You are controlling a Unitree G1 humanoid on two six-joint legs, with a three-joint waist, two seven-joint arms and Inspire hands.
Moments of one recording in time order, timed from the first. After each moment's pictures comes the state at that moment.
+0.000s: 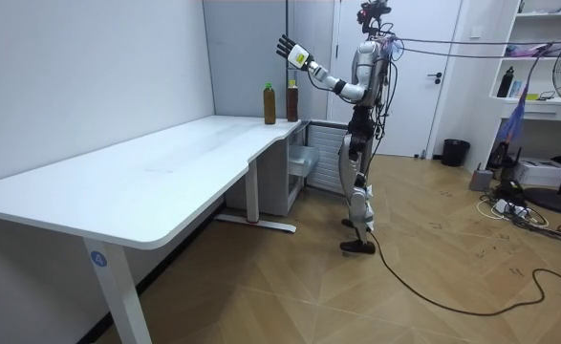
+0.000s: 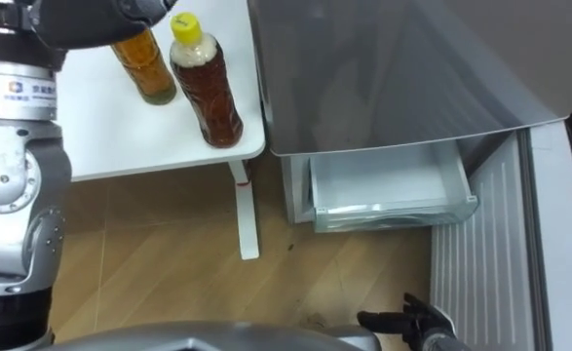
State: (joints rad) left arm 0.00 0.23 -0.02 -0.46 -0.13 -0.12 0.06; right arm 0.07 -0.24 -0.02 1.30 0.16 -0.09 0.13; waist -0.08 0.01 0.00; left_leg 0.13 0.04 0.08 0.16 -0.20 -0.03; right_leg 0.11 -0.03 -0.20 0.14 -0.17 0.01
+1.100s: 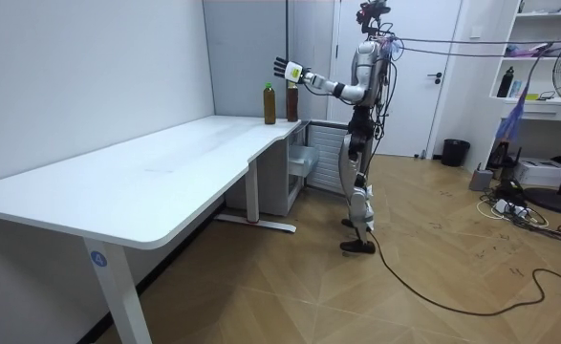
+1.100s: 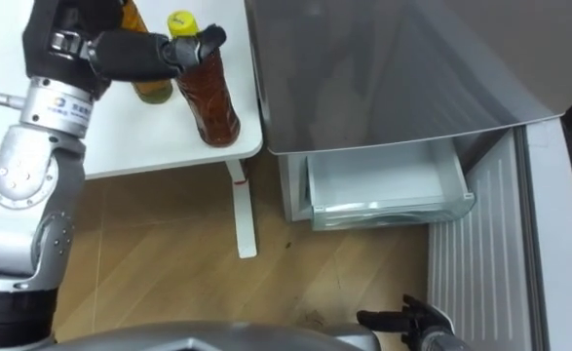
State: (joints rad) left arm 0.03 0.22 -0.03 -0.34 -0.16 0.00 -0.08; right arm 0.05 -0.24 -0.02 1.31 0.15 -0.06 0.14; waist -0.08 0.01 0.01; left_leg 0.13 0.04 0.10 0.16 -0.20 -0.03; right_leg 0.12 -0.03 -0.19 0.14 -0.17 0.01
